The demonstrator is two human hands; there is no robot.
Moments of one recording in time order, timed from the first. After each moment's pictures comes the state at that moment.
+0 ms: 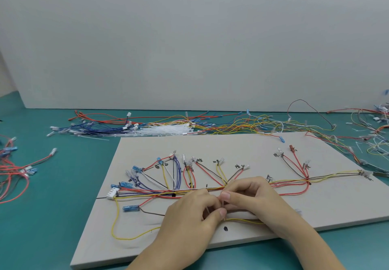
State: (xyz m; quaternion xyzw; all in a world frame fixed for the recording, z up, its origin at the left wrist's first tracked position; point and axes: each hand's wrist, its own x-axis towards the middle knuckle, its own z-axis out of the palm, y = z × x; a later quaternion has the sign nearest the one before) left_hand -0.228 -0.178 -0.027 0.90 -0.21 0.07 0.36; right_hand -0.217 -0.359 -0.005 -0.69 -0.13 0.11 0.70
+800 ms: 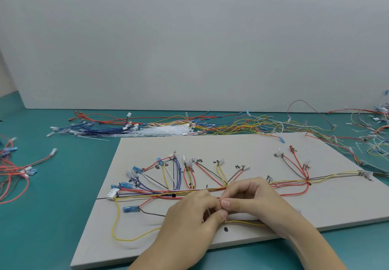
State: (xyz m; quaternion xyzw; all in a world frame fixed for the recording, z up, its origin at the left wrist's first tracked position) left_hand -0.230 -0.178 -0.027 0.90 -0.23 0.07 0.37; right_hand -0.214 -0.362 -0.005 -0.69 -0.15 0.14 0.69
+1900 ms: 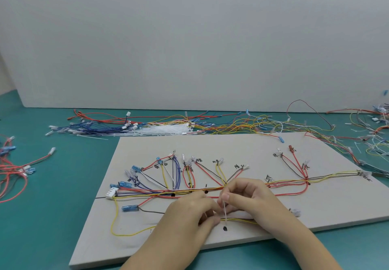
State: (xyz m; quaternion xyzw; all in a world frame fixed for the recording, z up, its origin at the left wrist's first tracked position) left_hand -0.227 -0.168 -0.031 0.87 -0.31 0.10 0.38; right_hand -0.217 -0.356 -0.011 -0.73 -0.12 0.08 0.67
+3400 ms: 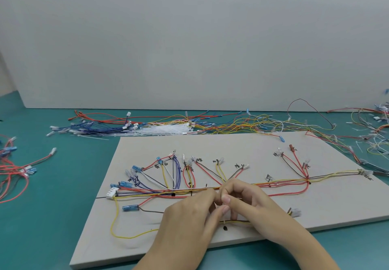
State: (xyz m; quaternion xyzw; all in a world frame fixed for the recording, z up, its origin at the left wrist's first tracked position) left_hand -0.241 -0.176 -0.030 0.90 -0.24 0.17 0.32; right_hand -0.226 -0.356 -0.010 -0.76 -0.19 0.08 0.62
